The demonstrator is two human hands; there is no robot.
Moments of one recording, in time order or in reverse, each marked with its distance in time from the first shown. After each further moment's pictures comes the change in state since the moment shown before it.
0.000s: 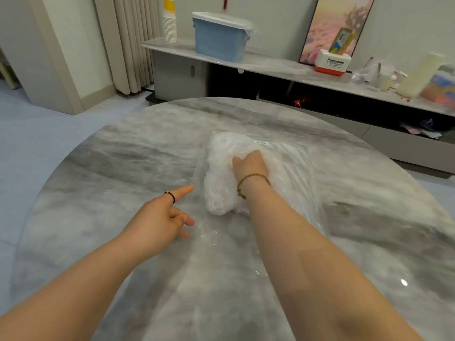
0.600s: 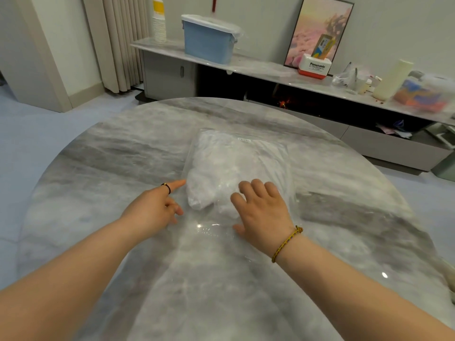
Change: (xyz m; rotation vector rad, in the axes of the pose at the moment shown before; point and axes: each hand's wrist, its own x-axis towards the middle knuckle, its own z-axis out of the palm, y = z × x) left_hand -0.001 -0.001 0.005 0.161 -0.035 0.055; right_hand -0.102 0.077 -0.048 -1.034 0.238 -0.917
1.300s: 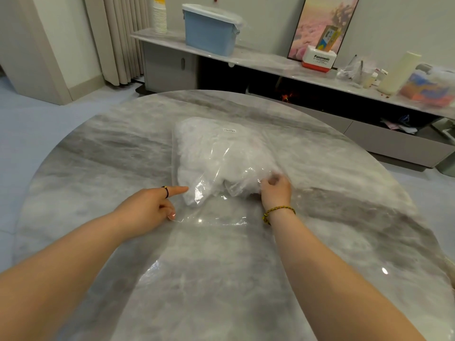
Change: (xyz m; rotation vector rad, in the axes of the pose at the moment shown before) left_hand 0.006 -0.022 -0.004 0.165 -0.107 0.080; right_hand 0.034 0.032 0.059 1.226 0.115 1.108
